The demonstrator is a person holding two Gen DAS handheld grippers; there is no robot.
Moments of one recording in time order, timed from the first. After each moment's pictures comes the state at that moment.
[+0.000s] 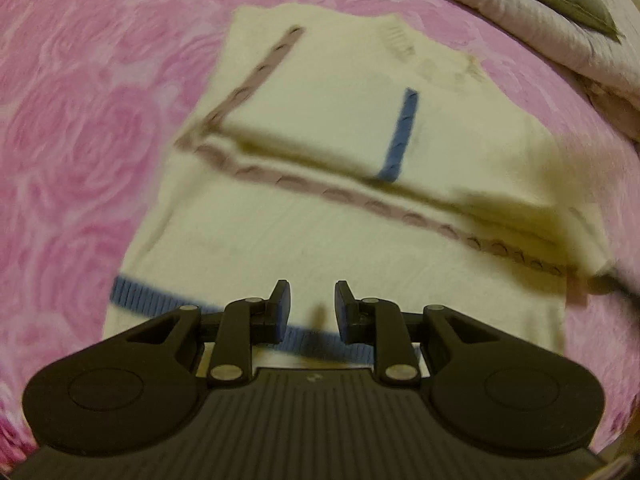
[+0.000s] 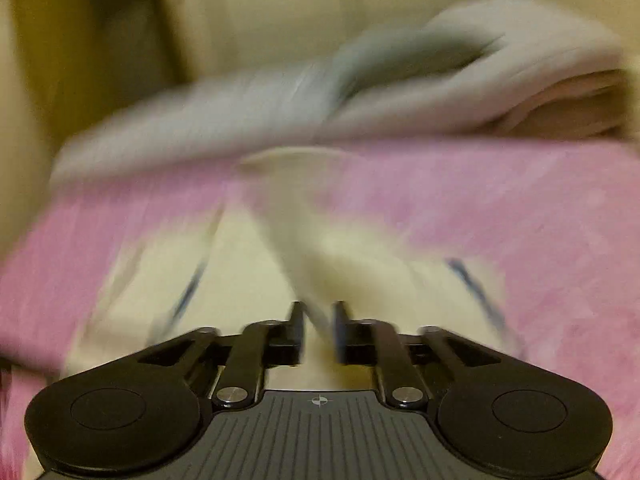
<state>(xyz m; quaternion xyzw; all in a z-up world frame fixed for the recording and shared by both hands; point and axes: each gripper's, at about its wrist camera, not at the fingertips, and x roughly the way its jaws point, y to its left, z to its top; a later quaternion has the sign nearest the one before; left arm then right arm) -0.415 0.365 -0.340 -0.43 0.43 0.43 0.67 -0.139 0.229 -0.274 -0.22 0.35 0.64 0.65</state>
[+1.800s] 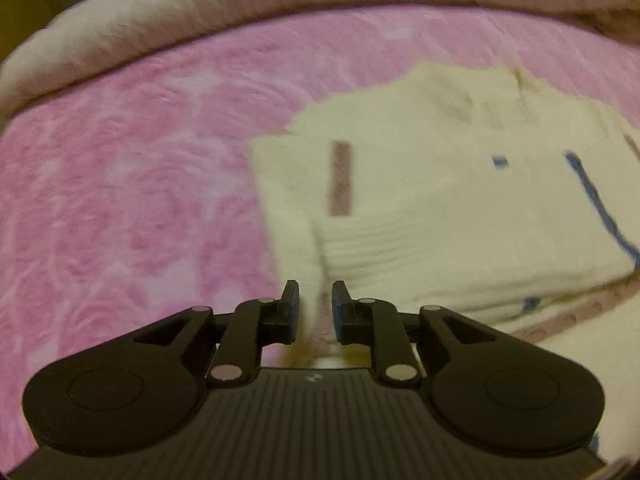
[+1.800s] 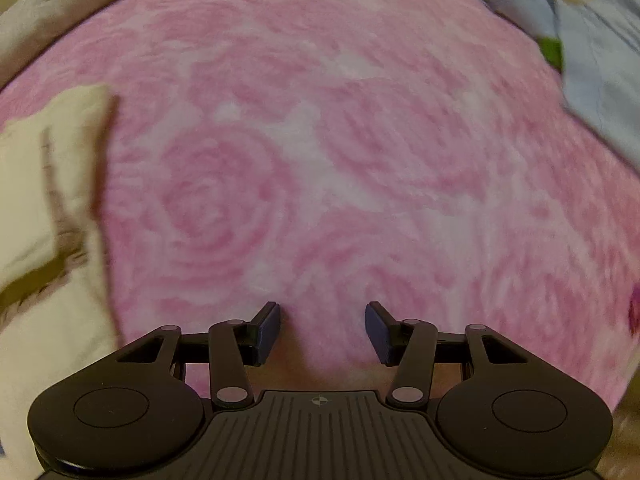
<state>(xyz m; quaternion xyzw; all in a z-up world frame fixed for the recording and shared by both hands) -0.395 0.468 -0.345 -0.20 0.48 0.45 0.73 -0.002 0.188 -0.351 -0.23 0.53 0.33 0.75</state>
